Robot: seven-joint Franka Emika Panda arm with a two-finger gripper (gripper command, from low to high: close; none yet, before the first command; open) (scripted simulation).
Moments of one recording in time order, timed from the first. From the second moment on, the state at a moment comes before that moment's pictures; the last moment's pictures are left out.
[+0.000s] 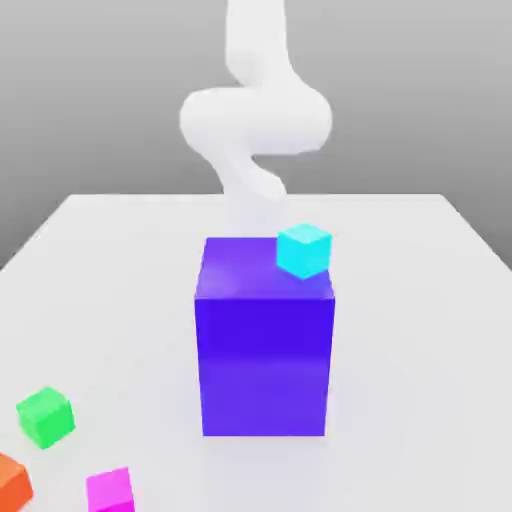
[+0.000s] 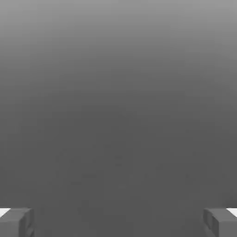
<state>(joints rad) 0.03 -0.71 -0.05 -2.30 0.03 2.32 0.73</state>
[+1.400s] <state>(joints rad) -0.01 0.52 -0.27 -2.27 0.35 2.75 -0.13</state>
